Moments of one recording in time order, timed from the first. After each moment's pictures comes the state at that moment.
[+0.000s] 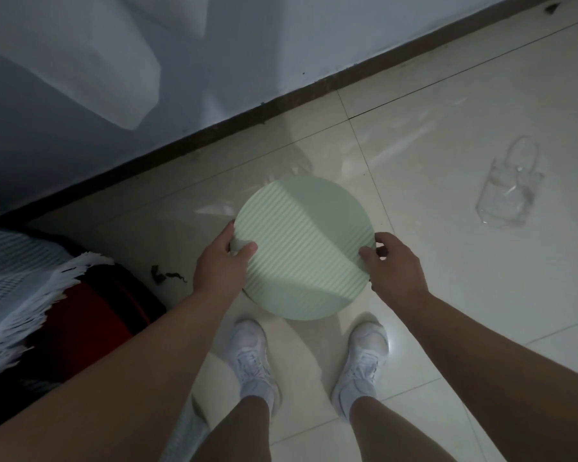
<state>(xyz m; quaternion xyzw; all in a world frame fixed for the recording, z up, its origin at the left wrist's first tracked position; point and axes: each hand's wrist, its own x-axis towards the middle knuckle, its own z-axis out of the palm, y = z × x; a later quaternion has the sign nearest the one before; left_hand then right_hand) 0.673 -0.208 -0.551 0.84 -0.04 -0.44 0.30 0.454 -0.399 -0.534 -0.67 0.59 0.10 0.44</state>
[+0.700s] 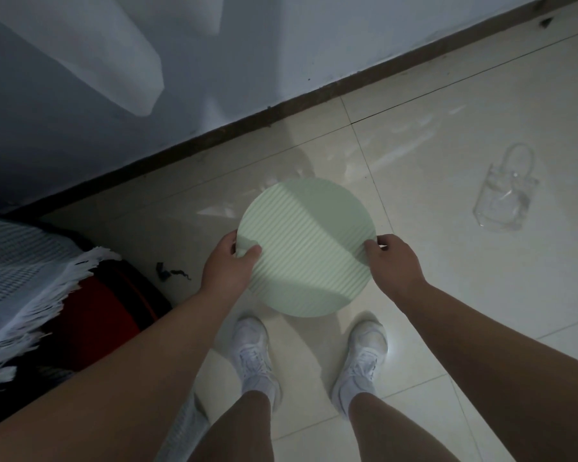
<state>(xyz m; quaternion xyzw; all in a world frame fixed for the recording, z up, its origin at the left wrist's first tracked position) 0.667 -0.200 -0.539 0.83 0.01 -0.45 0.34 0.462 -0.399 -0.537 -0.65 0.62 0.12 0.42</state>
